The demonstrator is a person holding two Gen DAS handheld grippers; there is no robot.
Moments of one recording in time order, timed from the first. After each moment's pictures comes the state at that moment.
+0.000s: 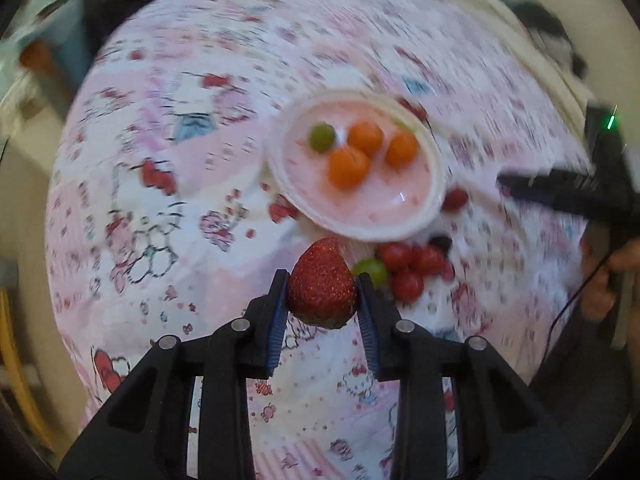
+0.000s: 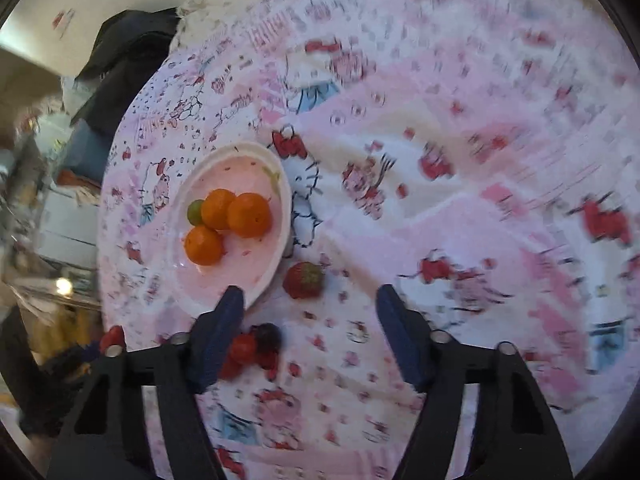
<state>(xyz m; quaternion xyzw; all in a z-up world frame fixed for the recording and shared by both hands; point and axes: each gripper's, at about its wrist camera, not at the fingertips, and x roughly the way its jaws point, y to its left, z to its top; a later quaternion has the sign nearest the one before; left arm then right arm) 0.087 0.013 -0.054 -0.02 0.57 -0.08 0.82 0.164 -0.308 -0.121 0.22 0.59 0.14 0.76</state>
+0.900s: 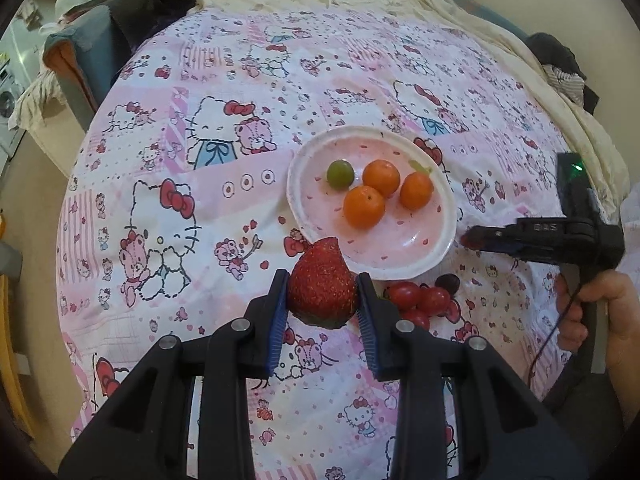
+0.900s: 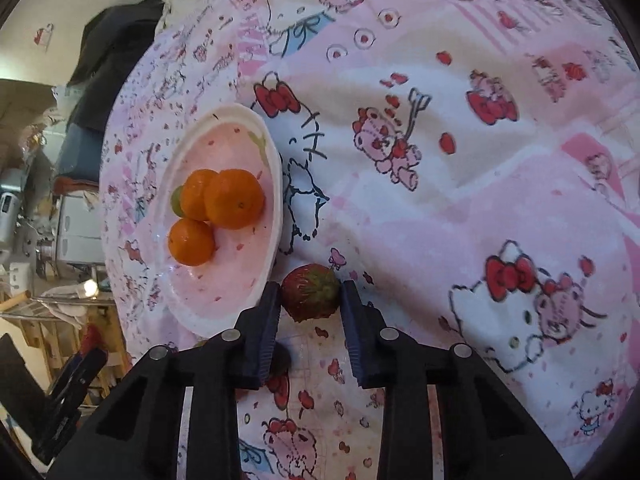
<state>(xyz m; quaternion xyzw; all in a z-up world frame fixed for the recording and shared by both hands) 0.091 0.002 -0.057 -0.03 0.53 -0.05 0.85 0.182 -0.296 -0.176 0.27 0.63 0.17 0.71</state>
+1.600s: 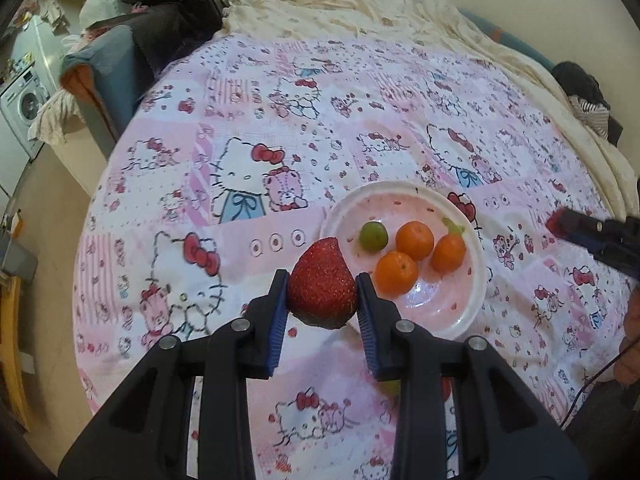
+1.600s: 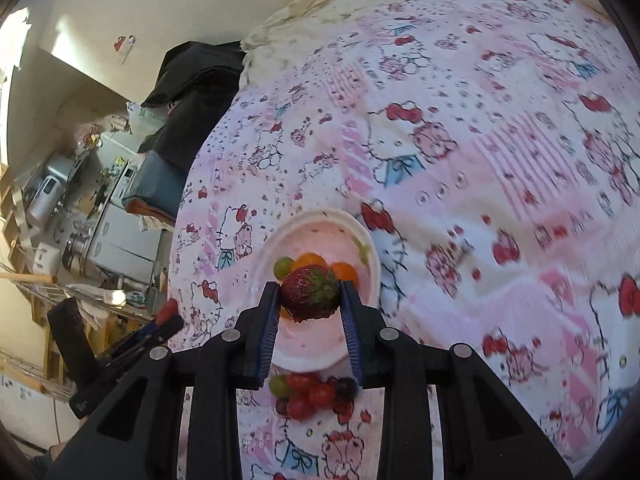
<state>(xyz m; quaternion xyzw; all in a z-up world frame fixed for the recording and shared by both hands) 0.139 0.008 -0.052 -0.02 0.49 -0.01 0.87 0.192 -0.300 -0.068 0.26 0.50 0.24 0.79</state>
